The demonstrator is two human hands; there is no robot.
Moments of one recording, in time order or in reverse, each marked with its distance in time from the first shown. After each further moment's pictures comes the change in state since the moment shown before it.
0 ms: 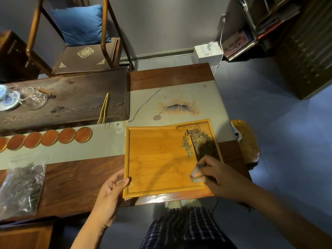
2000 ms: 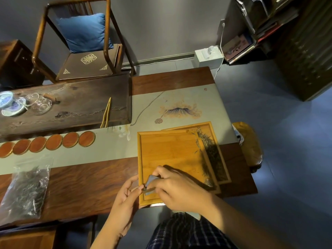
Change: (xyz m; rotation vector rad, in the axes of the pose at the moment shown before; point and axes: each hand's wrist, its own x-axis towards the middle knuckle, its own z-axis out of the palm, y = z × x) left_hand -0.006 -0.018 0.024 0.011 0.007 -0.045; right_hand 0.058 -0.088 0.045 -0.067 -0.074 -0.210
